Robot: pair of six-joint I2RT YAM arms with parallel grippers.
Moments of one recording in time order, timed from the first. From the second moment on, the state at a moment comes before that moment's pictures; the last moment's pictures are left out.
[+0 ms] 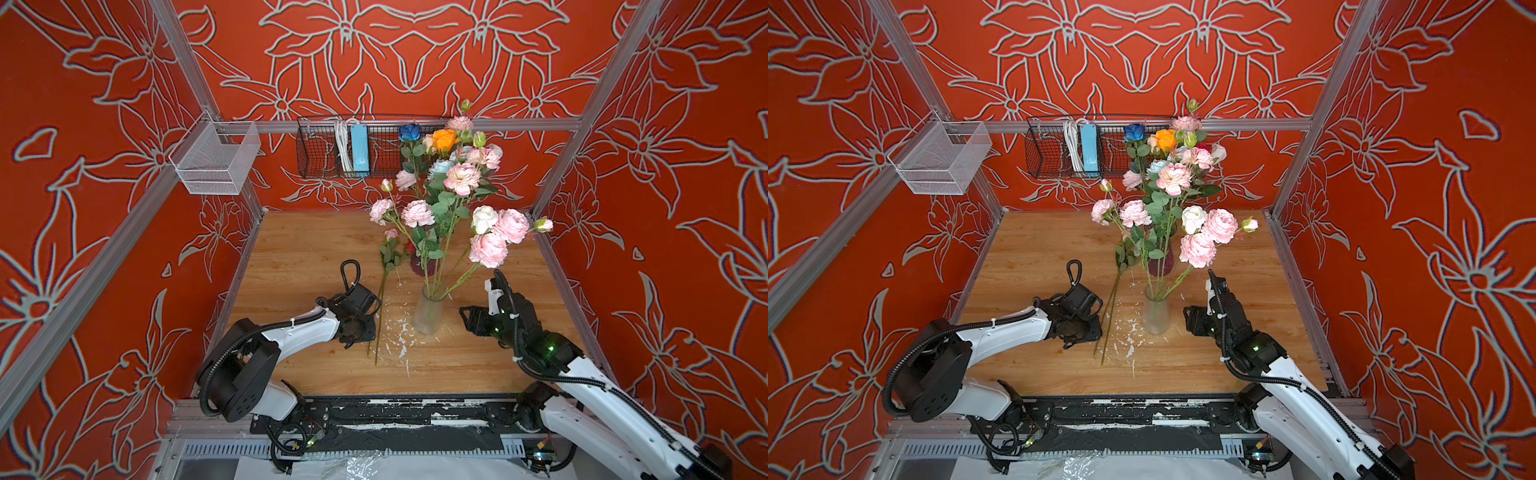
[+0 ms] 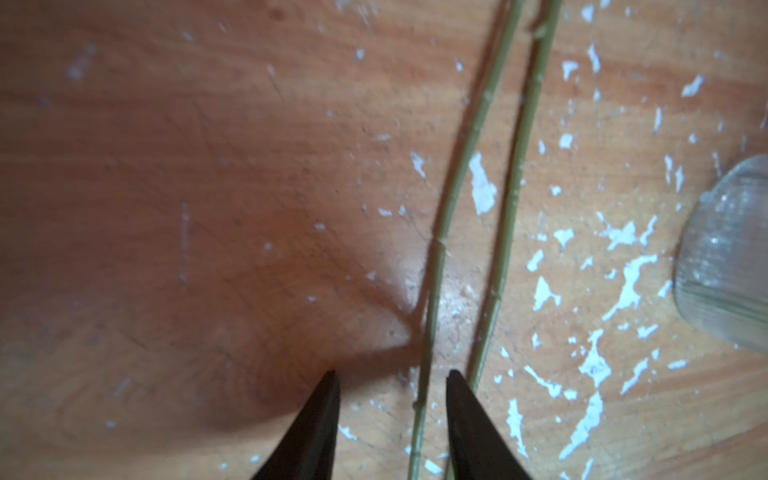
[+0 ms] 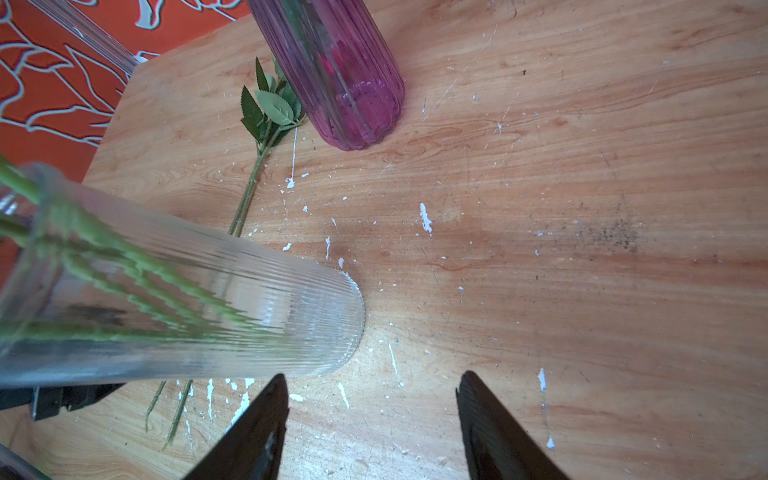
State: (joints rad) left arm -0.61 1.45 0.71 -0.48 0.08 -0.76; right arm 0.51 0.72 0.51 -0.45 0.06 0.57
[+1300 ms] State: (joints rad) left arm -0.73 1.12 0.76 -0.73 -0.23 -0.90; right arm 0.50 0.52 0.49 -0.49 0.09 0.57
